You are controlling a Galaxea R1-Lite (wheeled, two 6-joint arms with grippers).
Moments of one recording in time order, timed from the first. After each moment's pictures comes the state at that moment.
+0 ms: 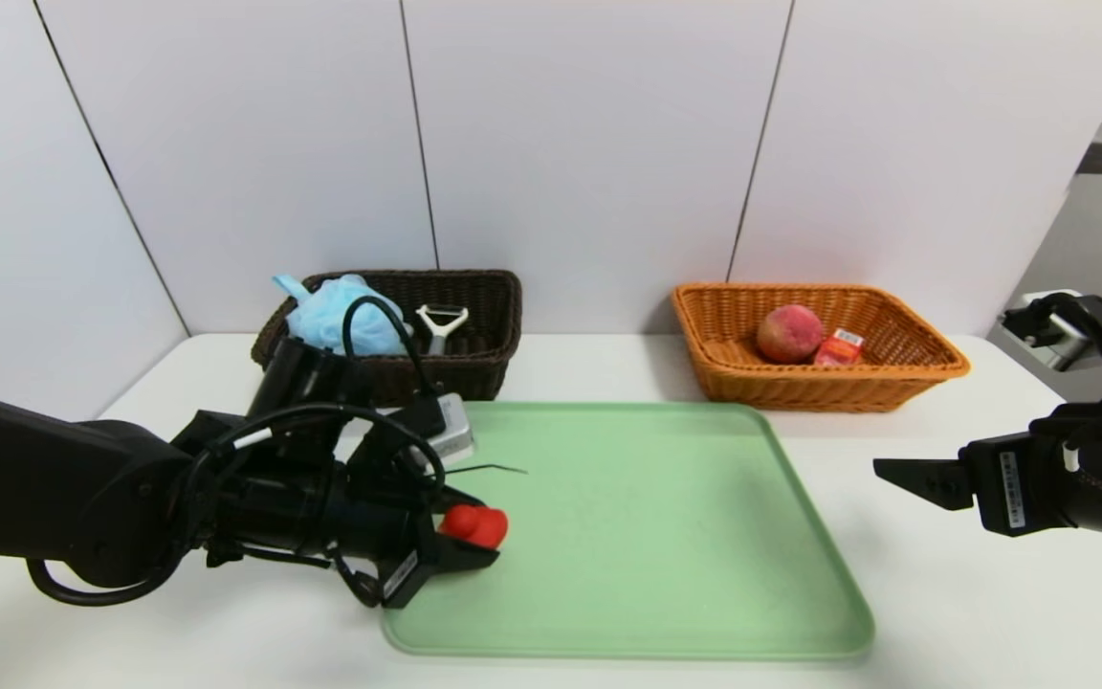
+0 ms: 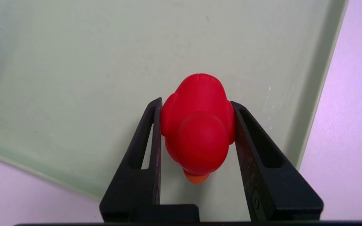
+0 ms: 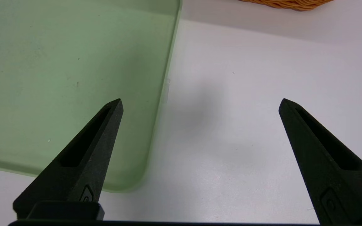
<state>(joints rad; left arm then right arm) -0.47 1.75 -0.79 -0.22 -0.54 0.51 0.29 1.29 -0.78 0.14 -0.12 0.05</state>
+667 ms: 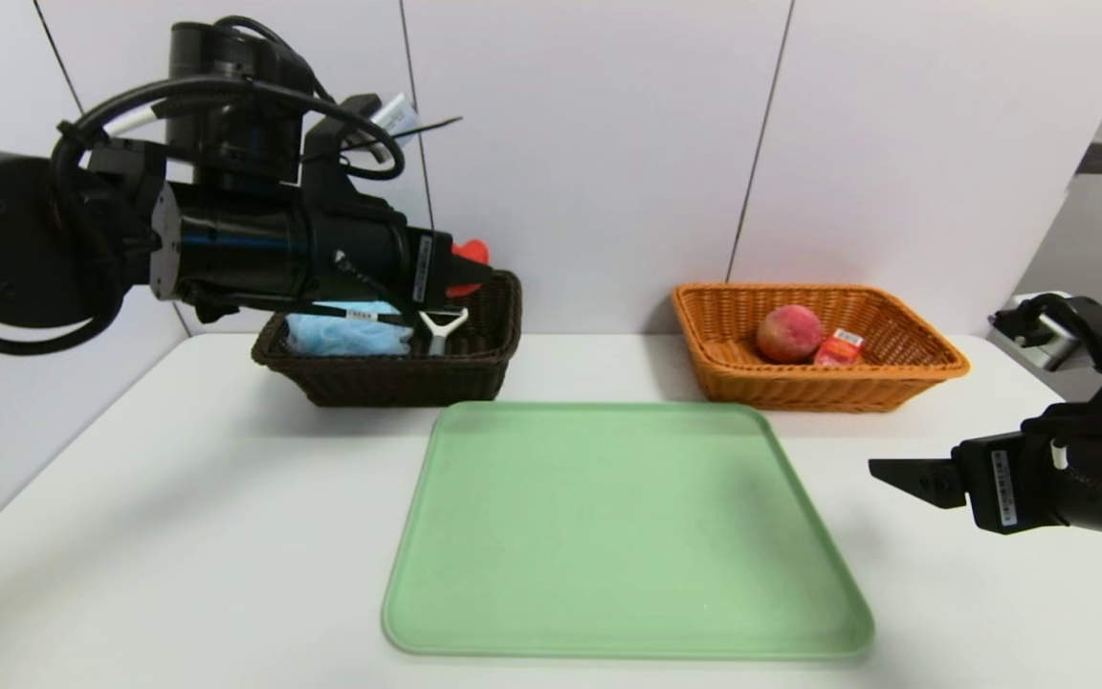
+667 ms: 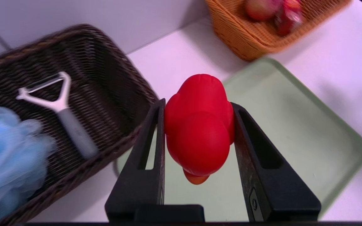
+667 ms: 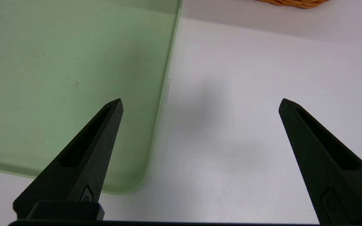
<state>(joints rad) -0.46 1.71 -1.42 0.05 -0.22 -0.02 0.29 1.31 -0.79 0.14 -0.11 0.06</state>
